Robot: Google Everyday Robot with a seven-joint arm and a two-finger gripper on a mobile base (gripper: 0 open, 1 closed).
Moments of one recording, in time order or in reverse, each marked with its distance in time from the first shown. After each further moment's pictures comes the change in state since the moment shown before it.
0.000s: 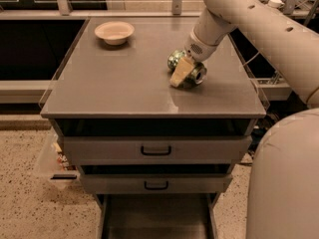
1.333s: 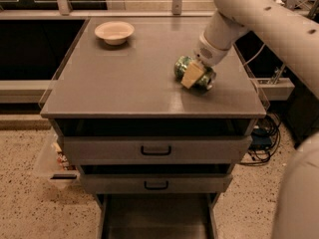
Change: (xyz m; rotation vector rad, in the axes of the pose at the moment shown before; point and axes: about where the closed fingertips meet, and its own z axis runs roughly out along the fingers) arm 0.027 0.012 -0.019 0.001 0.010 0.056
